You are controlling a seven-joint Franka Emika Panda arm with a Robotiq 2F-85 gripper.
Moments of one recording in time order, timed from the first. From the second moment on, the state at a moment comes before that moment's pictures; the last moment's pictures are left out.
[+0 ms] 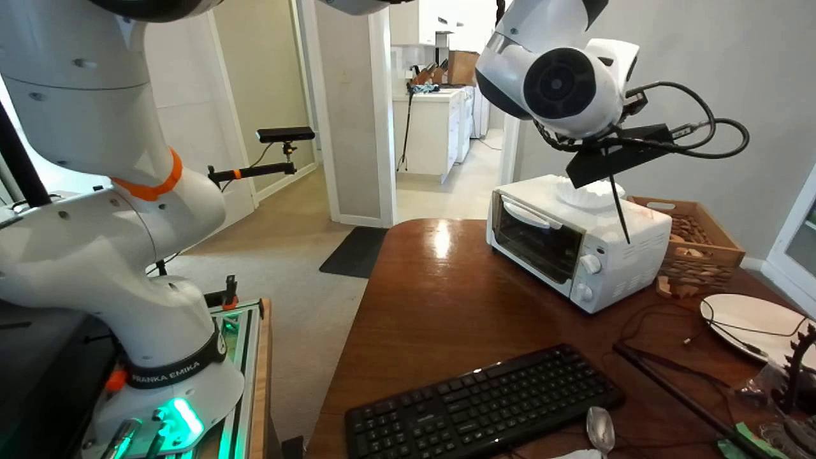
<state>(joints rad) -0.78 0.25 0.71 -1.84 1.60 2.55 -2.63</state>
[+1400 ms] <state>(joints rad) -0.22 0.40 -0.05 -1.73 1.72 2.02 -2.35</state>
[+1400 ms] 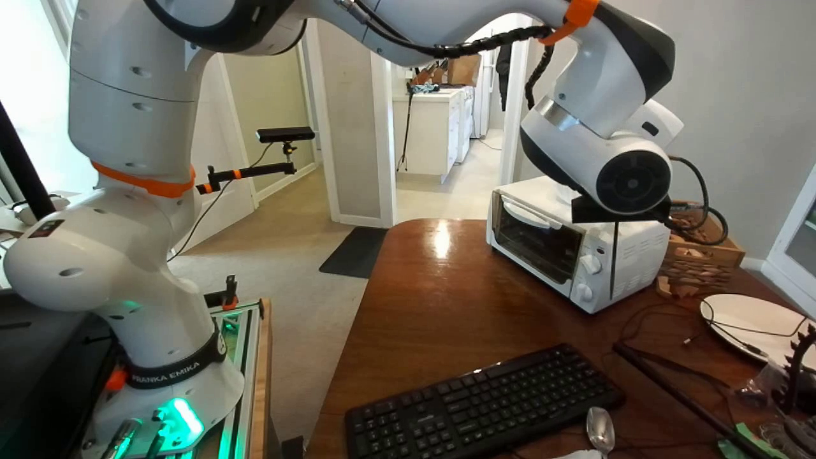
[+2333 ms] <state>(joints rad) -0.22 0.45 -0.12 -1.78 1.72 2.02 -2.34</state>
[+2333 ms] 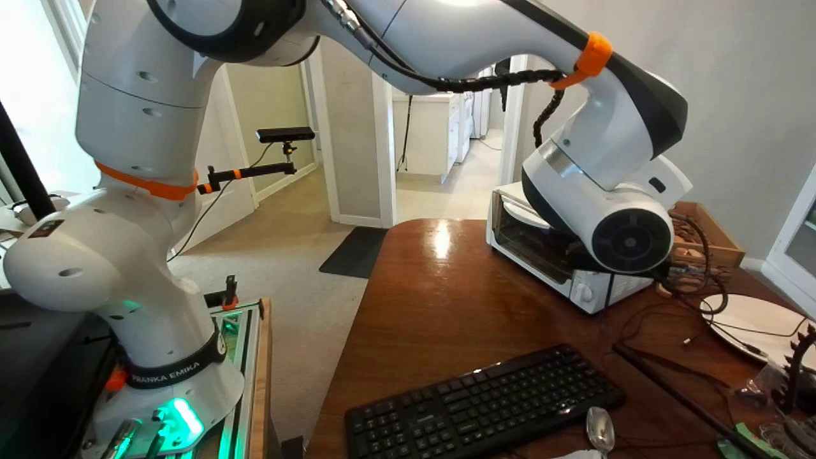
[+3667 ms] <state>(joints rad) -0.25 0.61 -0.14 -1.63 1.76 1.89 -2.35</state>
